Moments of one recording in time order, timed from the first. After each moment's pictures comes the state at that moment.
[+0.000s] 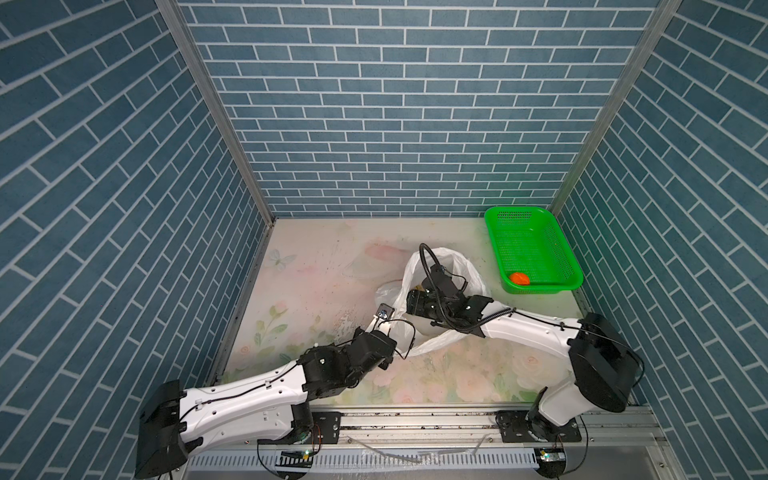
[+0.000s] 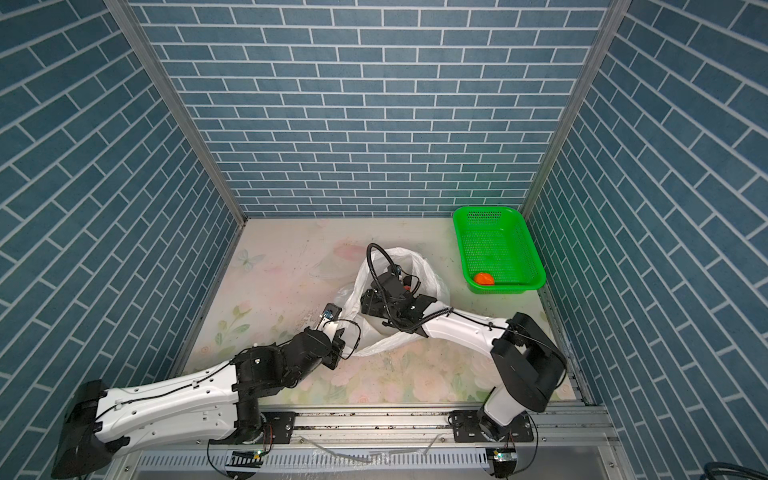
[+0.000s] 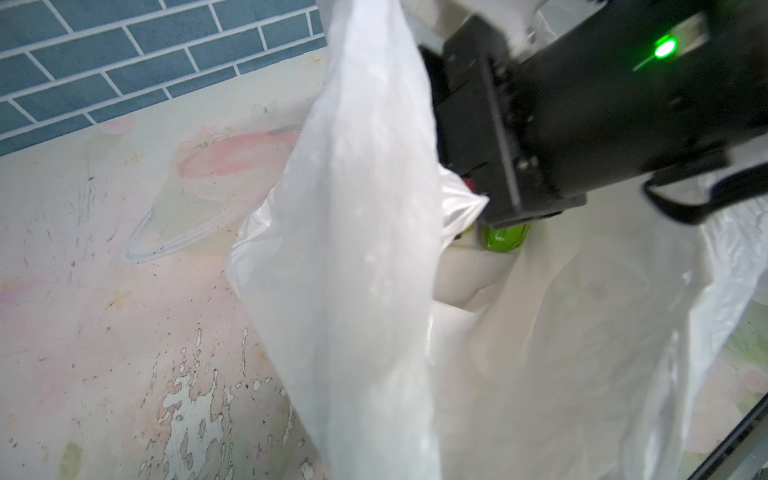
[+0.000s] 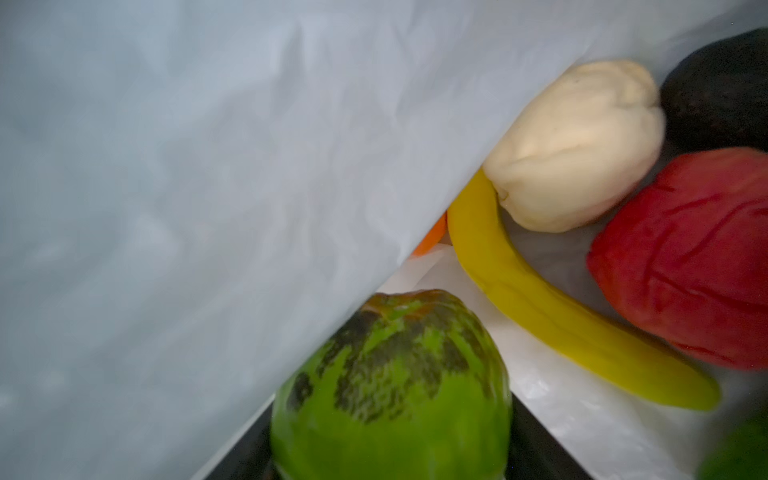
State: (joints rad) left arm -1.17 0.93 0.60 -0.37 -0.52 -0.40; right arm 0.93 1.52 0.97 -0.20 0.08 0.91
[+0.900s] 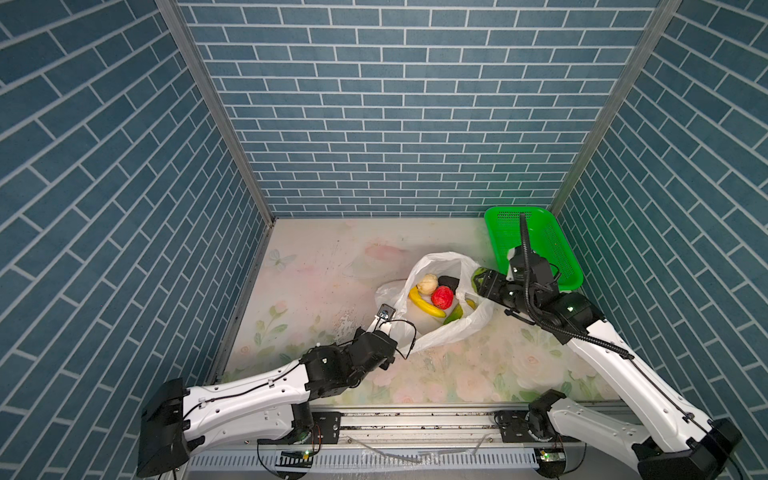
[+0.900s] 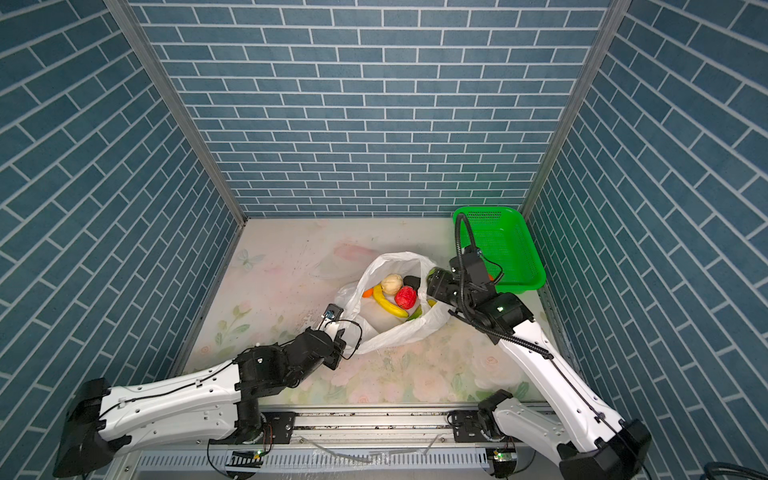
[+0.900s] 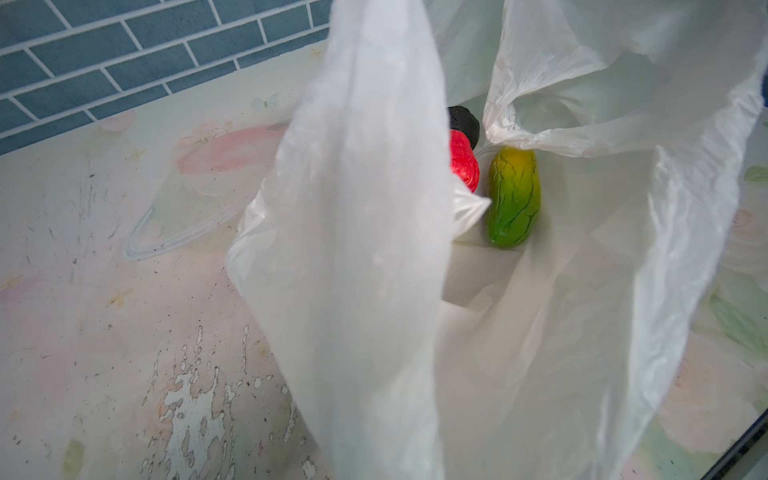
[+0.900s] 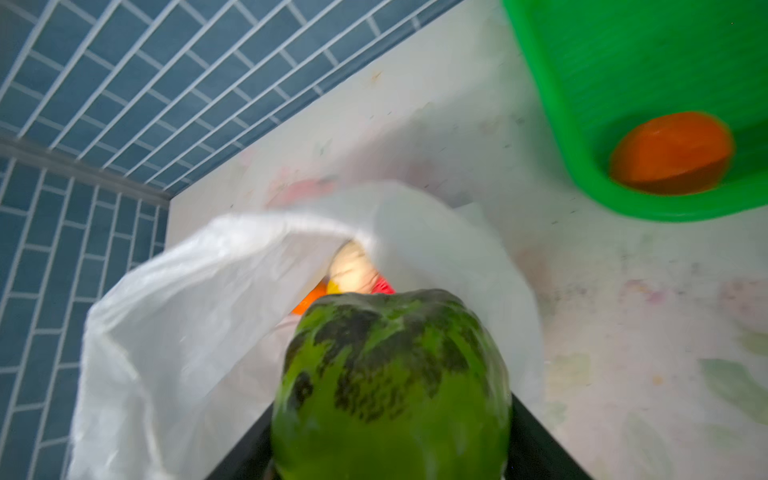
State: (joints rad) left arm -1.17 0.95 0.60 -0.37 -0.52 -0.40; right arm 0.46 1.02 1.05 -0.74 0.08 0.72
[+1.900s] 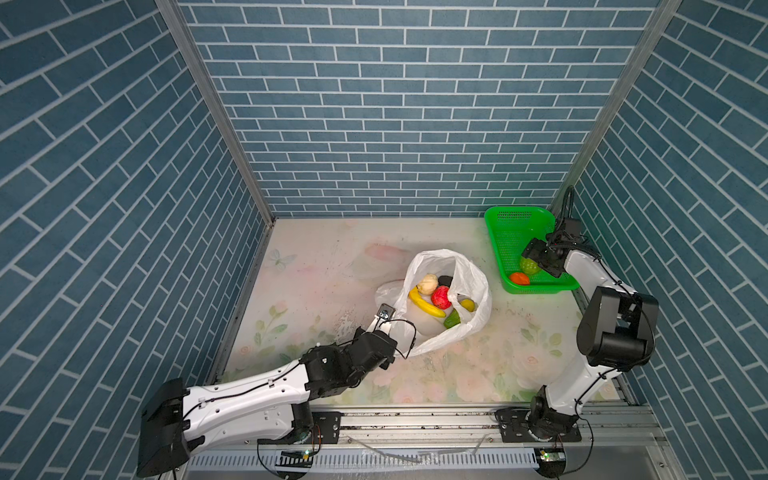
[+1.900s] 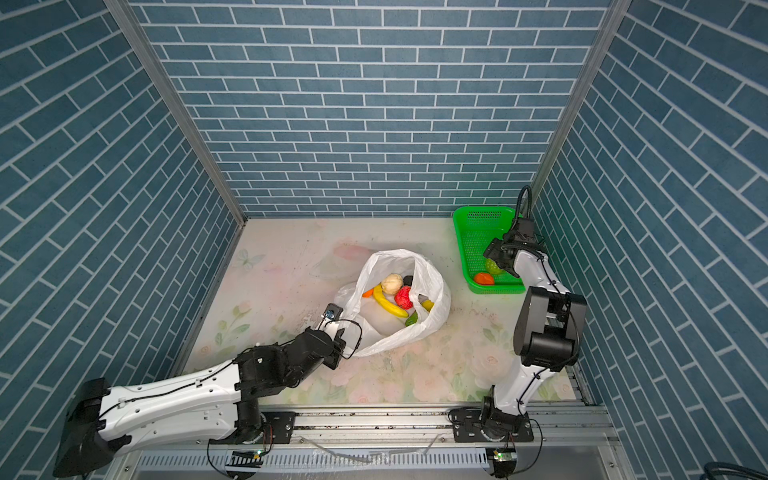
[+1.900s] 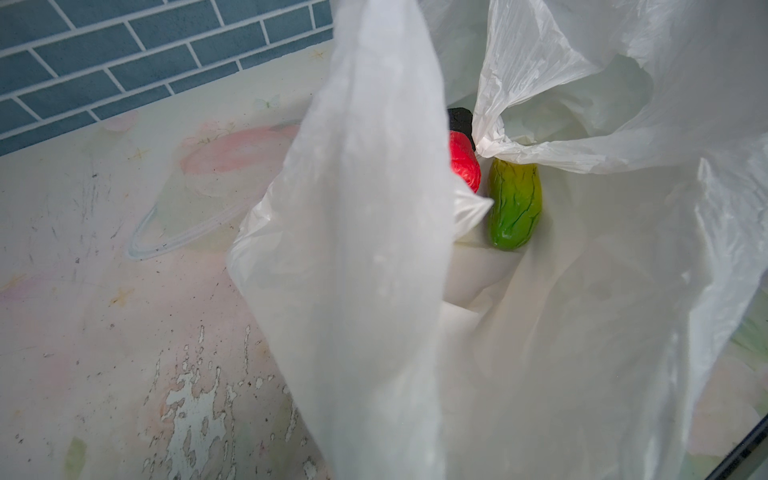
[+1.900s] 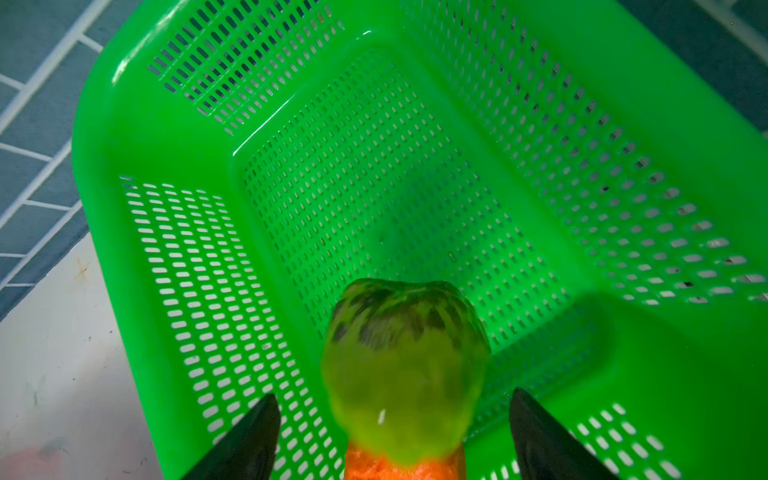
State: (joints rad) left arm -1.17 0.95 0.60 -0.37 -0.53 -0.41; right arm -0.14 1.76 1.34 -0.49 -0.05 0.42
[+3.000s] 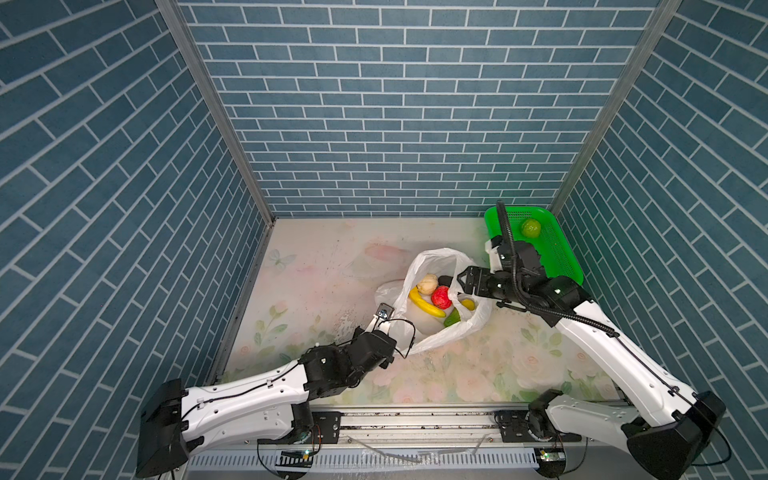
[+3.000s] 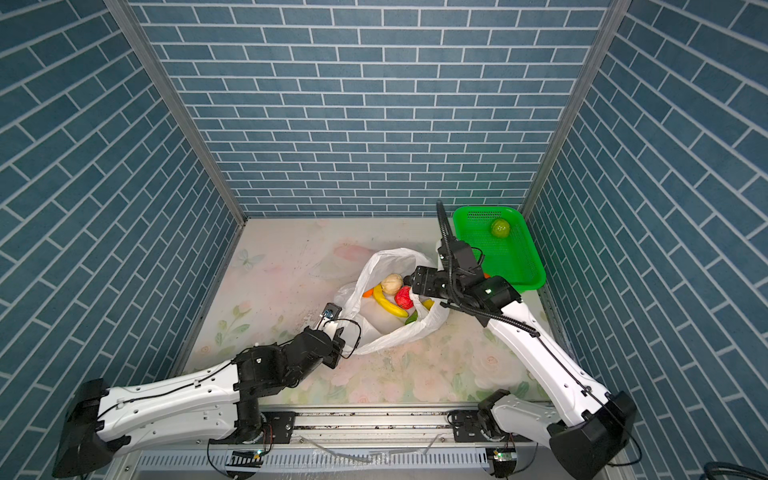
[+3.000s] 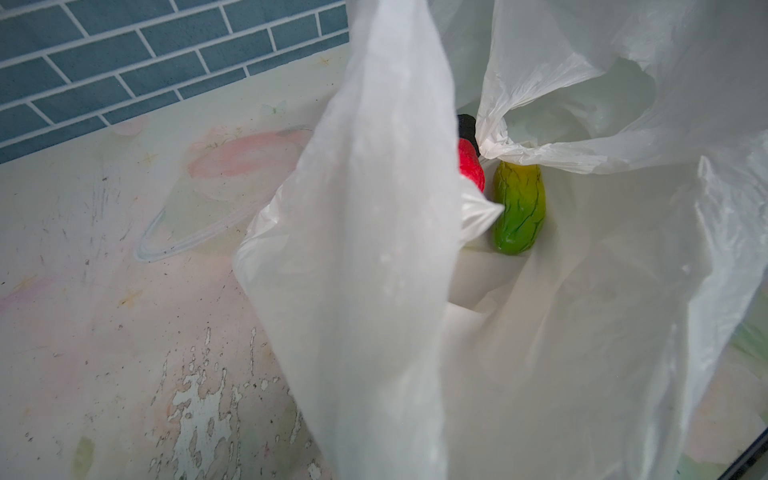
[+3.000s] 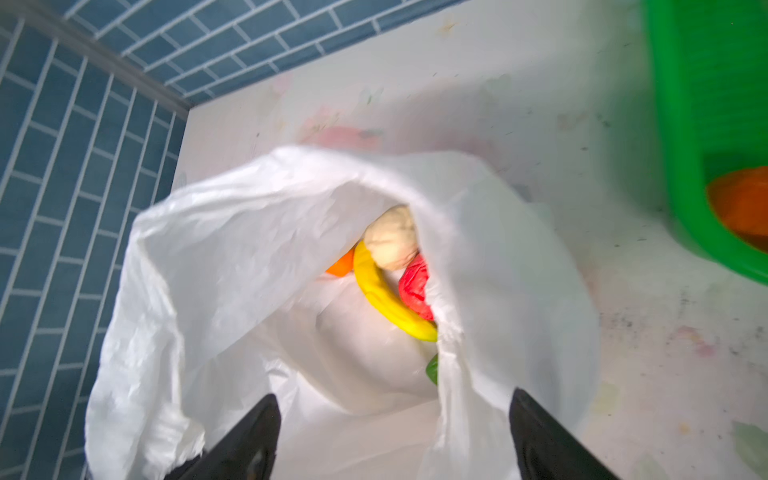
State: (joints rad) left arm -1.17 0.94 0.60 -0.37 -0.54 -0.41; right arm 0.65 1.17 1.17 -0.77 -0.01 0.59
